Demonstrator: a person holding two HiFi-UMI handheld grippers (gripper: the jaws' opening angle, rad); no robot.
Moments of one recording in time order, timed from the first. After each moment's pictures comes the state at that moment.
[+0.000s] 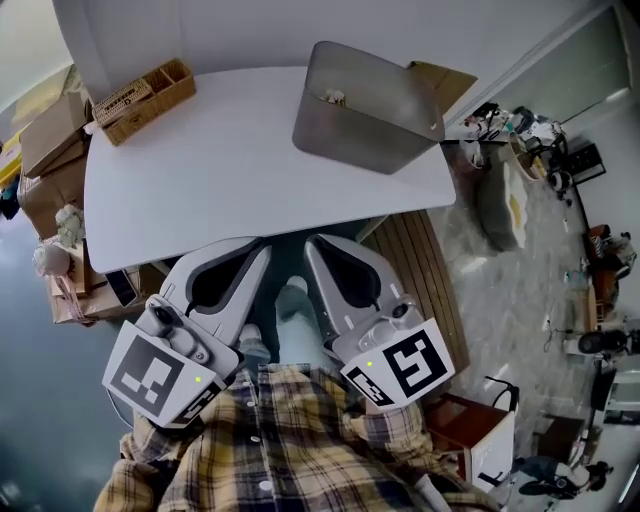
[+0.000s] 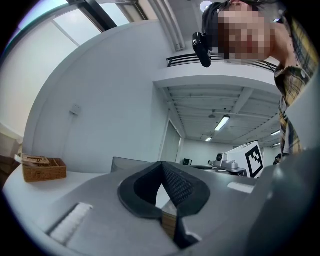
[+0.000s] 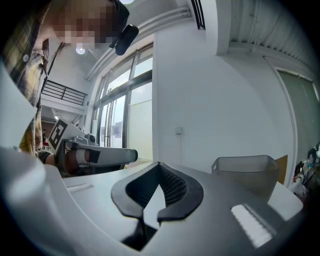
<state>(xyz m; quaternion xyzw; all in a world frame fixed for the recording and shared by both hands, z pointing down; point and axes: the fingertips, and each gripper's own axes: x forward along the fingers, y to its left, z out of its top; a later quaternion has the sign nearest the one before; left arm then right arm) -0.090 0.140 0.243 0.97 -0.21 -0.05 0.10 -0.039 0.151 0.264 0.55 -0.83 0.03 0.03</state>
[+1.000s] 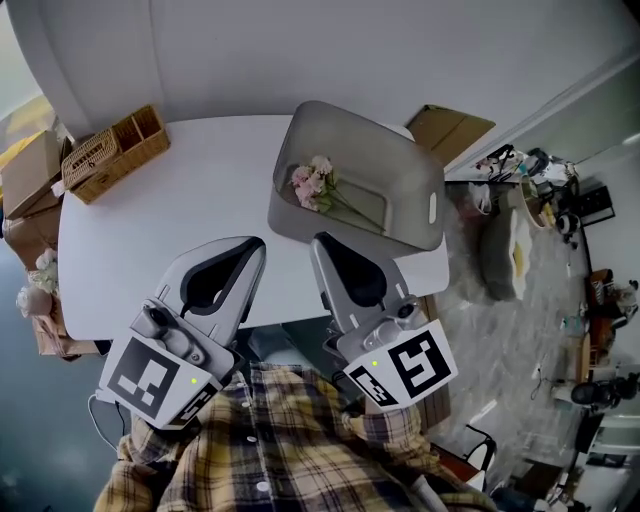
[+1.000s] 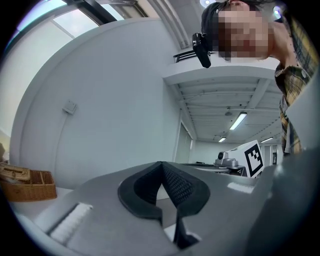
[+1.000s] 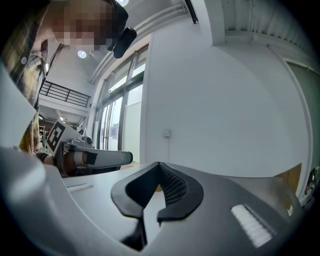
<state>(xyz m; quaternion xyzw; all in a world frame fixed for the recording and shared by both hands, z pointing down) 0.042 -0.059 0.234 0.96 -0.27 -0.06 0.09 0.106 -0.053 0.248 0.52 -0.85 0.02 0.03</state>
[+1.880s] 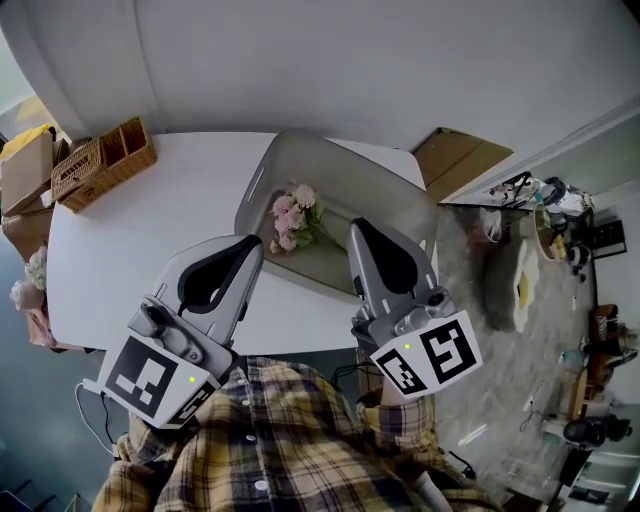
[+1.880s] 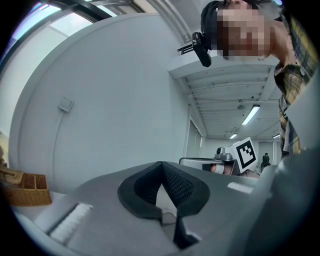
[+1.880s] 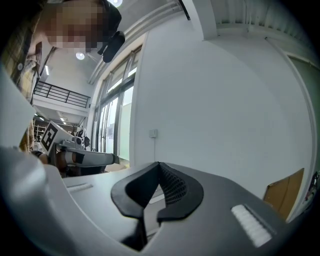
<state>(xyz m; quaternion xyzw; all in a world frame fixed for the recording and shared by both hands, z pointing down) 0.131 -0.135 0.230 0.94 -0.32 -0.04 0.09 0.239 -0.144 0.236 0.51 -0.86 0.03 0.03</state>
